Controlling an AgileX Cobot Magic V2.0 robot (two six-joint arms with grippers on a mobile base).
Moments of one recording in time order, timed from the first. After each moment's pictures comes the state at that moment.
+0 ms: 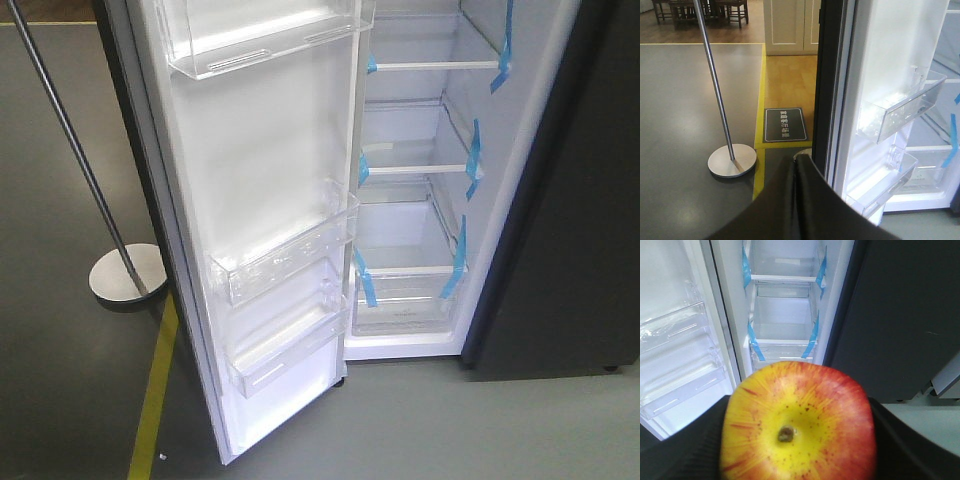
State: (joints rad) left arm -0.01 -0.01 0.03 0.08 0.27 -0.19; right arm -0.10 0.82 -0.90 0.09 0.73 -0.13
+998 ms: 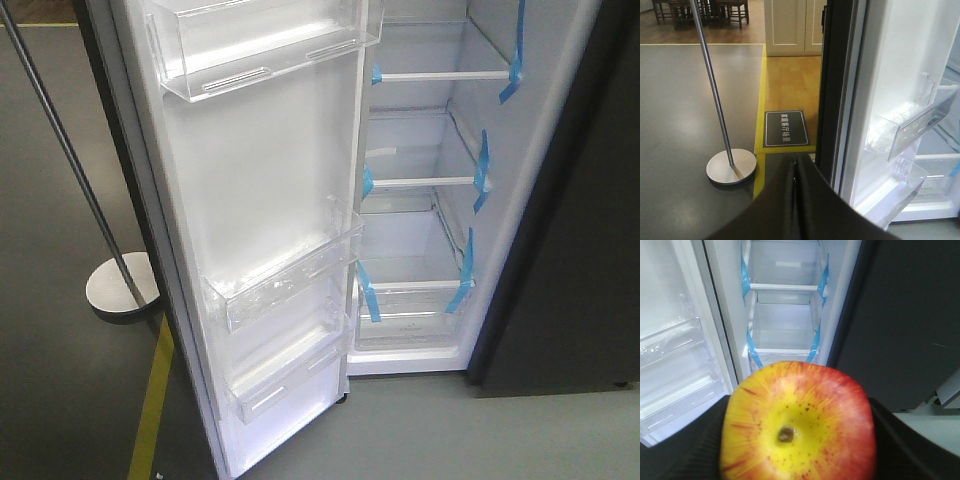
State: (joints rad) left arm -0.01 -0.01 0.03 0.08 0.27 -0.19; right arm -0.10 0.82 -0.90 0.09 0.73 -0.13
